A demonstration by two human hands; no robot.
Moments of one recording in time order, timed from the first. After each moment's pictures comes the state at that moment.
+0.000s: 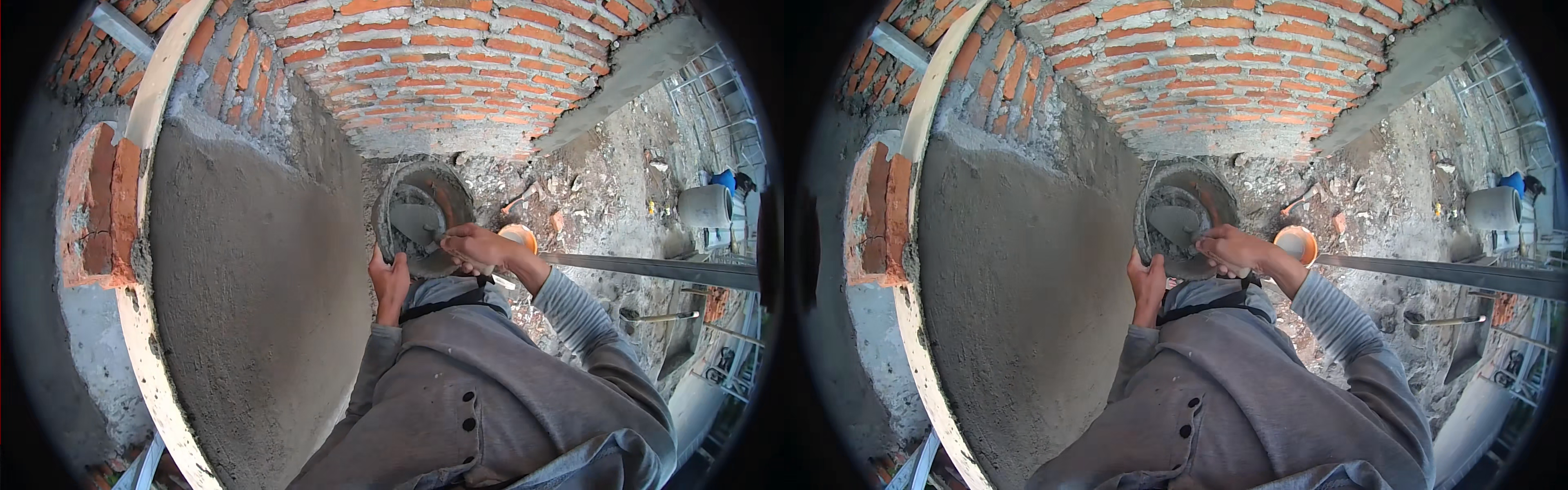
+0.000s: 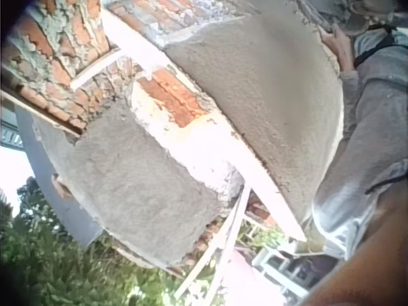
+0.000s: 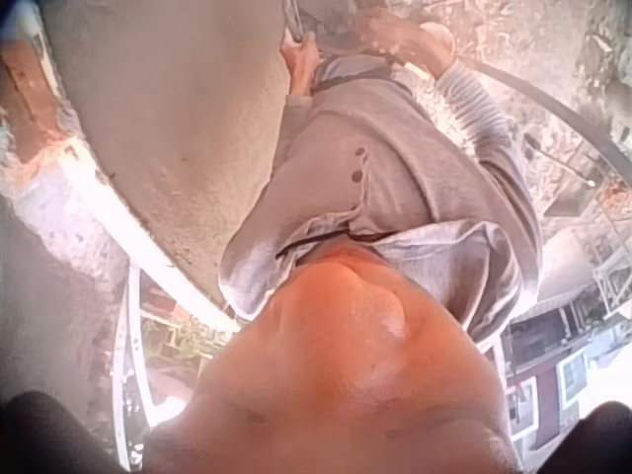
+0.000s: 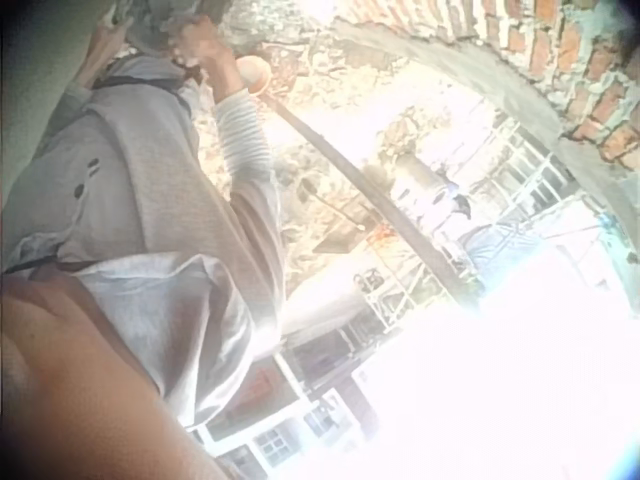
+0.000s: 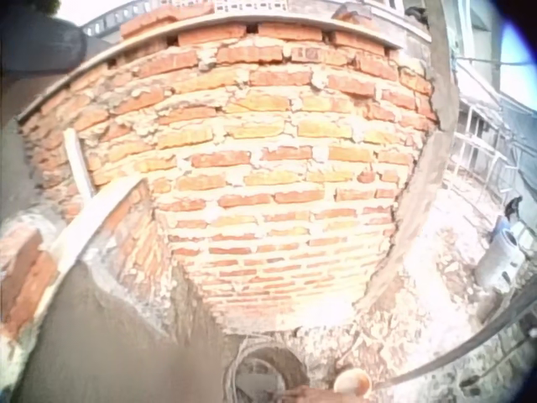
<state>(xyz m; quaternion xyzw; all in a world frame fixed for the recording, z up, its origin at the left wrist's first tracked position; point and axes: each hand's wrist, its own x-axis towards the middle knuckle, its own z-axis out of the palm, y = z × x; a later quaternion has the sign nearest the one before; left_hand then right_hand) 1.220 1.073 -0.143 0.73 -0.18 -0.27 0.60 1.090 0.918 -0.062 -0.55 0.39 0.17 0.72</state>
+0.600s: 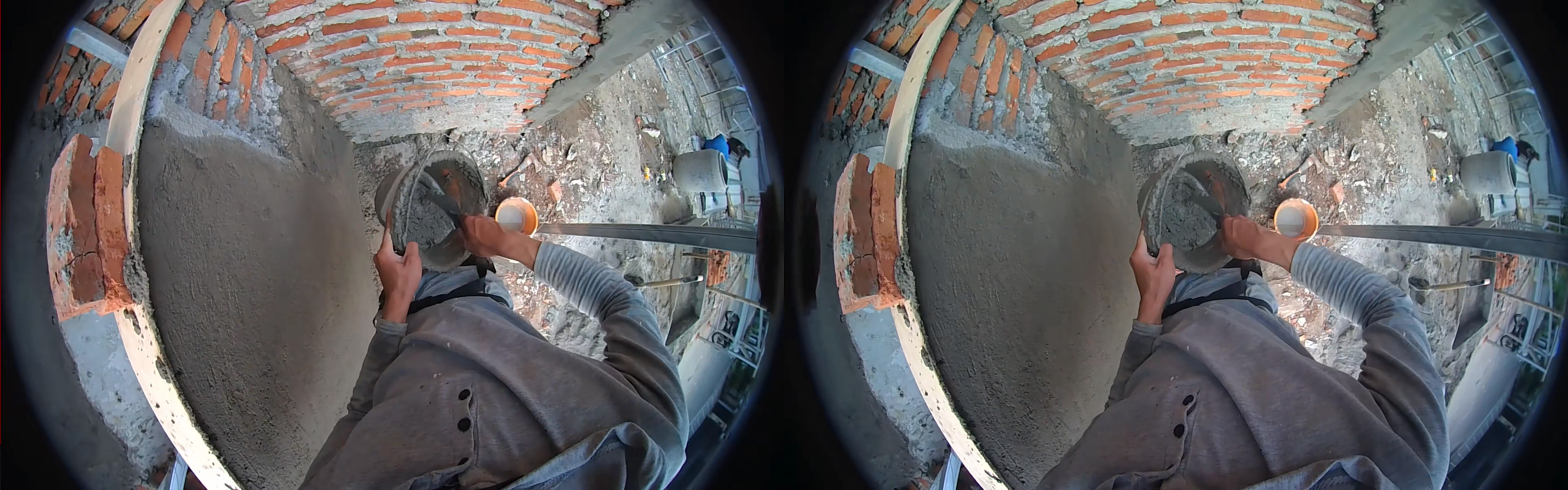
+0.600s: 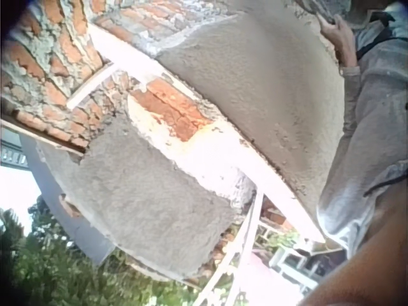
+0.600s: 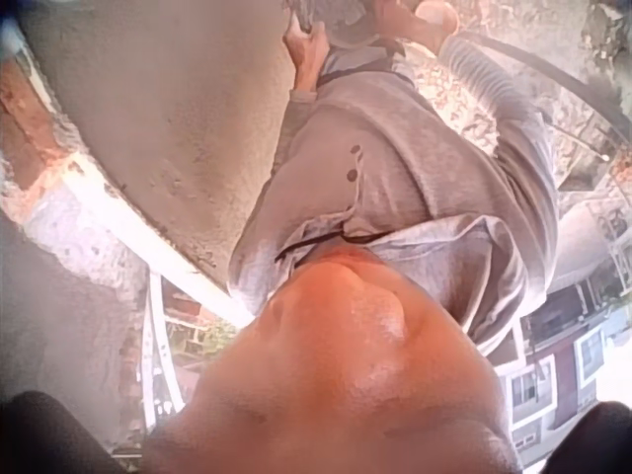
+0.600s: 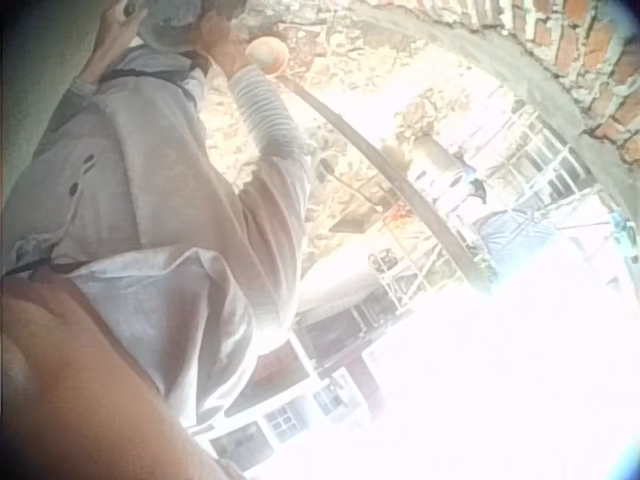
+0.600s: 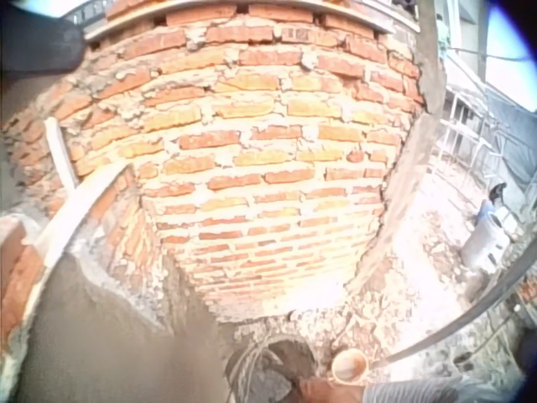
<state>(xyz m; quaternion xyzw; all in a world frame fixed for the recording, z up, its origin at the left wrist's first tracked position) 1.232 1.080 -0.123 0.76 -0.25 -0.31 0.52 1.059 0.934 -0.192 -0.97 0.16 0.07 0.16</state>
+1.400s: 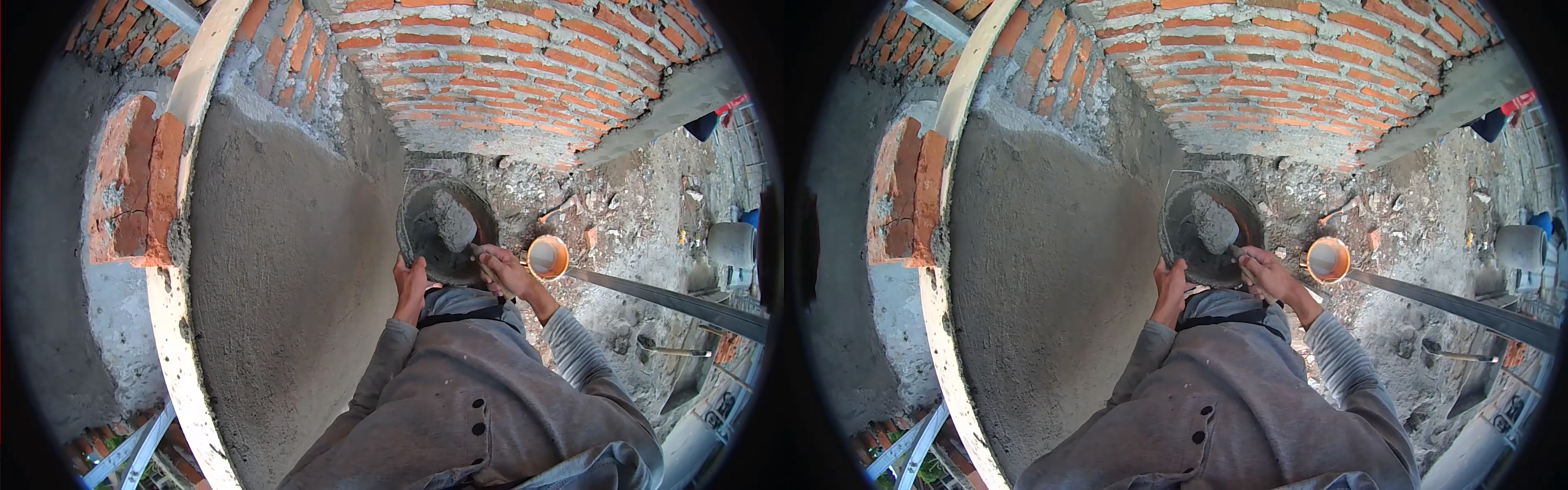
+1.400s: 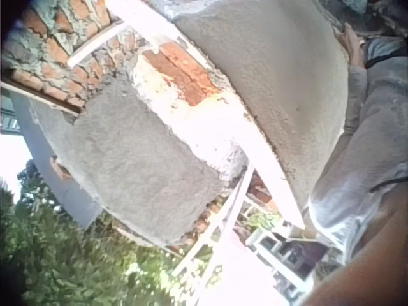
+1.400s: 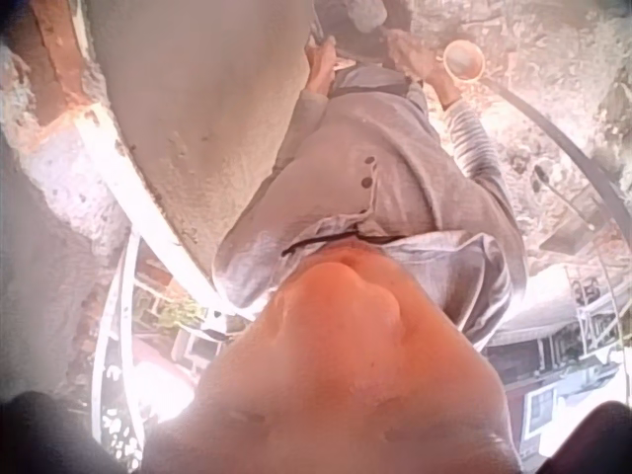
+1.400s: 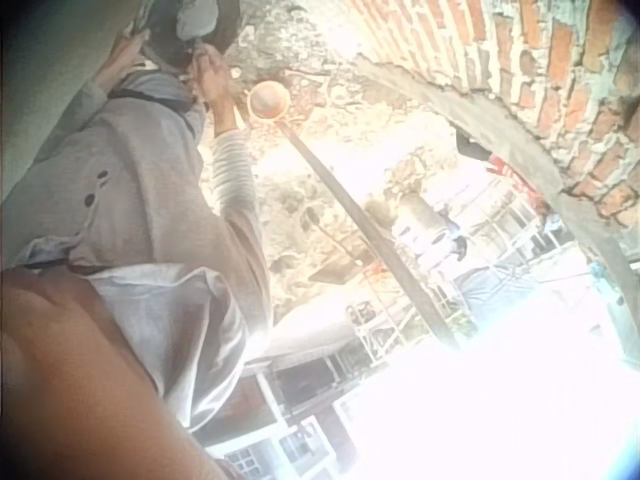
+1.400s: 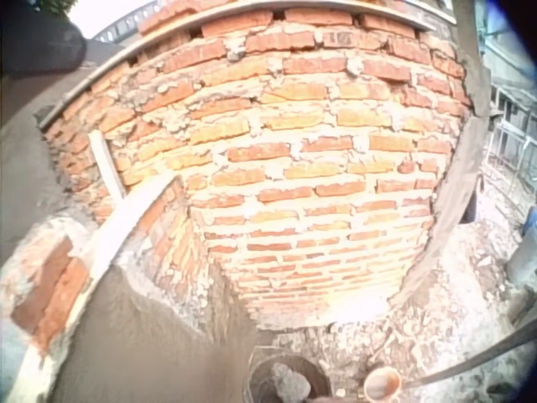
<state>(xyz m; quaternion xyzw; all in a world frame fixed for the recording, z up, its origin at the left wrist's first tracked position) 1.242 1.093 -0.160 0.64 0.04 -0.42 0.64 1.077 0.950 -0.134 -0.43 0.34 0.04 0.84</state>
